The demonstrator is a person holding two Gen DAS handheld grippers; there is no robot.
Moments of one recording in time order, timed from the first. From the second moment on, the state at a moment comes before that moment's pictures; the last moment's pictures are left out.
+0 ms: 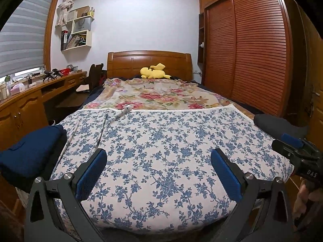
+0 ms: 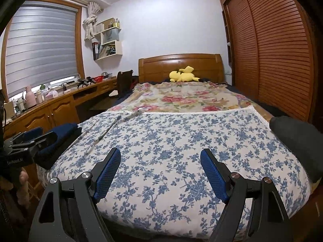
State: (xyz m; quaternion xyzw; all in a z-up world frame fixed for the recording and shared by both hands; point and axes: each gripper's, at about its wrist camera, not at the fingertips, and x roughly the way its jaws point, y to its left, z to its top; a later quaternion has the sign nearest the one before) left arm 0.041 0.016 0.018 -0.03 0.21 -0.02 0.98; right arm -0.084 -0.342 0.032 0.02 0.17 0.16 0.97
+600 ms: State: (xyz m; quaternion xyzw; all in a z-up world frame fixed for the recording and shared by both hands) left arm 0.042 0.016 0.015 -0.03 0.21 -0.01 0.98; right arm -0.085 -0.344 0.034 0.02 0.17 0.16 0.97
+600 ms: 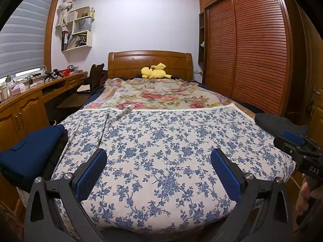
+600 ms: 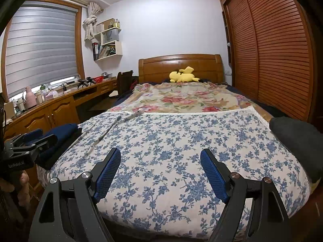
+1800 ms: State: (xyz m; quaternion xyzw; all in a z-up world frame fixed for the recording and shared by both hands) left arm 0.040 0.013 0.016 -0.02 0.21 -0.01 0.98; right arm -0.085 -0.350 0.032 0.02 0.17 0.16 0.97
